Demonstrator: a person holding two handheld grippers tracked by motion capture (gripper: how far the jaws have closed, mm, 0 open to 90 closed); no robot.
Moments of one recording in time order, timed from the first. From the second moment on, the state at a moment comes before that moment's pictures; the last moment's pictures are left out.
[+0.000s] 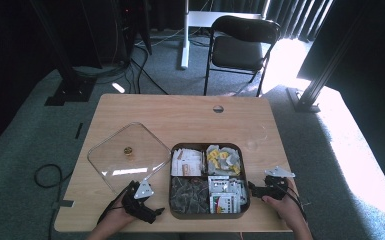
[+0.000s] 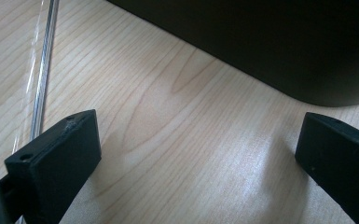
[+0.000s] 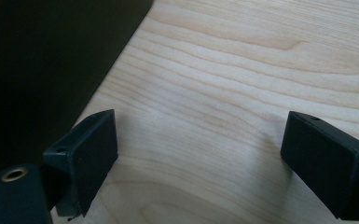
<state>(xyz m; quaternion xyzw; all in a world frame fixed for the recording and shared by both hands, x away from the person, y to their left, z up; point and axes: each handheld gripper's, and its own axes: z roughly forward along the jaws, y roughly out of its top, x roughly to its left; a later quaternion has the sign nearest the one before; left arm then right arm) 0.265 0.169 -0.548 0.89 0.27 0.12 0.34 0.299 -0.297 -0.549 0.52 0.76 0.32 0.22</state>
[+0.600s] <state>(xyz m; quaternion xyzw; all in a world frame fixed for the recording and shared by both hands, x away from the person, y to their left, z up) 0.265 0.169 -0.548 0.89 0.27 0.12 0.35 0.298 -0.296 -0.515 0.51 0.75 0.35 0.22</state>
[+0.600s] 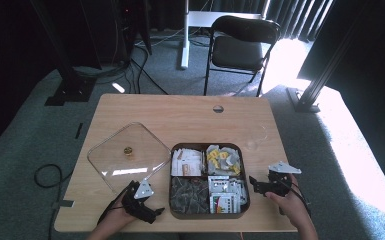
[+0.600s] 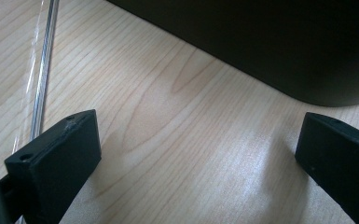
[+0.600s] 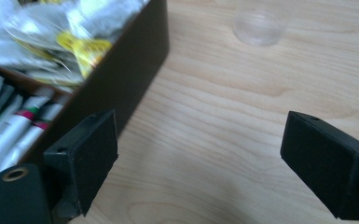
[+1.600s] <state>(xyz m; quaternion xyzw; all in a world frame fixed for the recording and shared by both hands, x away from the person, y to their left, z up) 0.265 0.169 -0.548 0.89 0.27 0.12 0.34 0.315 -0.261 -0.475 0.43 0.76 0.42 0.23</state>
